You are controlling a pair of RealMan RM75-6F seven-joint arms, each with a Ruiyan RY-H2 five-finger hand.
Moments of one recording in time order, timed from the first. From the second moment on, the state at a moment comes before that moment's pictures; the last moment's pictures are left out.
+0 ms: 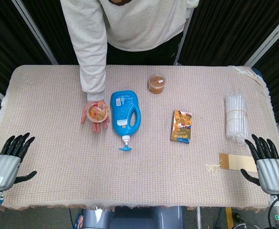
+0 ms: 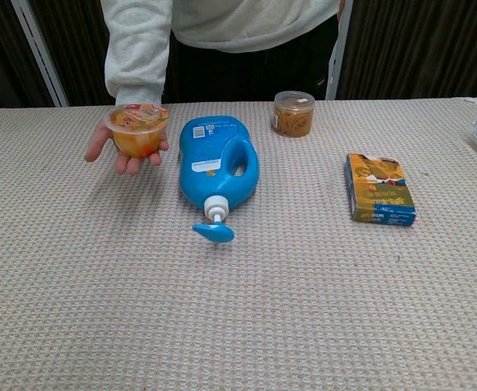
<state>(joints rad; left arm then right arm) -0.12 -1.13 0.02 -1.67 1.61 1.46 0.15 0.07 -1.15 0.05 -1.56 -1.56 1.52 -0.10</state>
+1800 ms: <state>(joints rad) -0.78 -1.20 -0.33 -1.90 0.58 1.05 0.82 0.08 -1.12 0.04 -1.58 -1.56 1.48 -0.03</state>
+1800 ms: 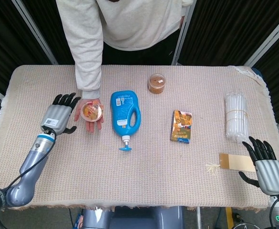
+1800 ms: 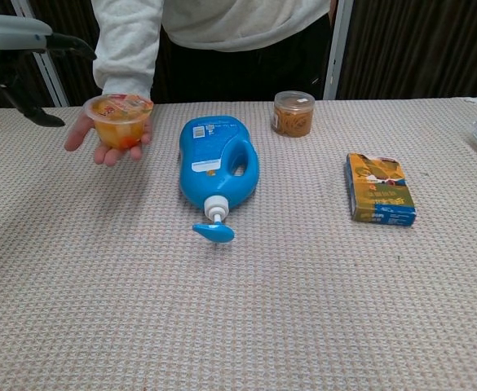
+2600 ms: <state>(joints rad) -1.09 -1.49 -0.34 -1.68 0.19 1.22 1.05 0.07 -1.11 0.04 -1.59 -1.53 1.48 -0.01</state>
